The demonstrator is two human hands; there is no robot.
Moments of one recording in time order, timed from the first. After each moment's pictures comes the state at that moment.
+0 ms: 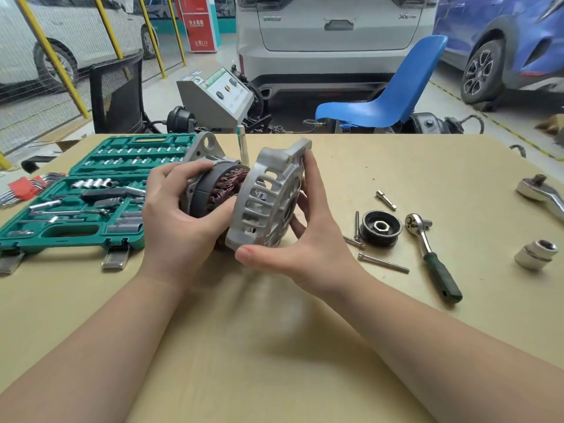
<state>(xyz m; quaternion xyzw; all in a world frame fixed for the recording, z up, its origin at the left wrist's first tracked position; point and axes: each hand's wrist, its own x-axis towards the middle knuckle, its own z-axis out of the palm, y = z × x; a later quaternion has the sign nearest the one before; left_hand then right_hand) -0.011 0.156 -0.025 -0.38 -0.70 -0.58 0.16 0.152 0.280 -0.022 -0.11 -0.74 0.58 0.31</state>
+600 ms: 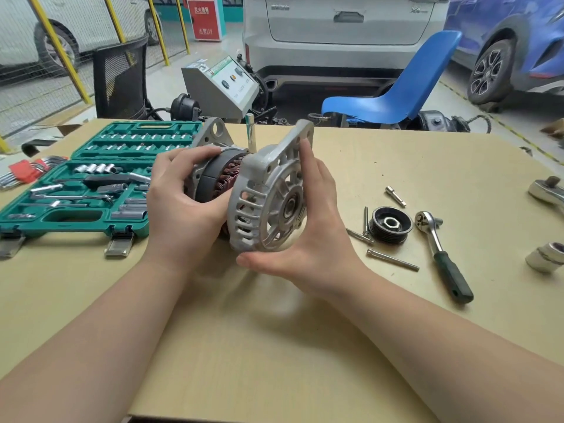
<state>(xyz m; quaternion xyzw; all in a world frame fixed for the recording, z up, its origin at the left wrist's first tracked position) -0.017 0.158 -0.028 -0.38 -0.70 -0.59 0.16 0.148 0.281 -0.031 -0.09 -0.84 0.41 0.34</state>
